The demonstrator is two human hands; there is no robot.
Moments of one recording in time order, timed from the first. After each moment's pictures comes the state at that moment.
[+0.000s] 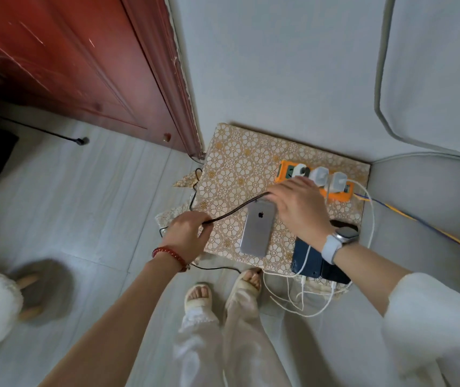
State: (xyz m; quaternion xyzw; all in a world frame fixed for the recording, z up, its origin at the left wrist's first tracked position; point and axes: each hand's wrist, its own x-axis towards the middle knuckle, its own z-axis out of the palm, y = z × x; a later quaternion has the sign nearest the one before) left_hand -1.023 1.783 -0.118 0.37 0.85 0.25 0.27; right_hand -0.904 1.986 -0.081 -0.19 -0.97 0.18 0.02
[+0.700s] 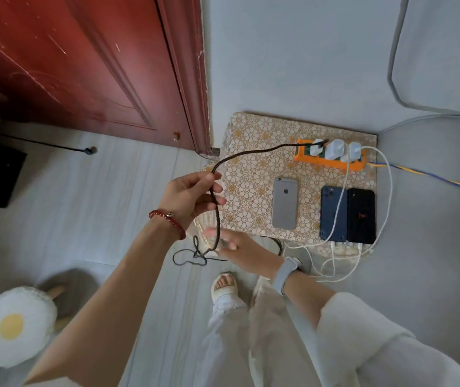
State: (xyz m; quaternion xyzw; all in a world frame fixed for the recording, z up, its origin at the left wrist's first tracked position) left_hand -1.088 1.739 -0.041 0.04 0.60 0.61 0.52; right_hand -0.939 1.788 -0.080 -0.26 -0.68 0.64 -0.23
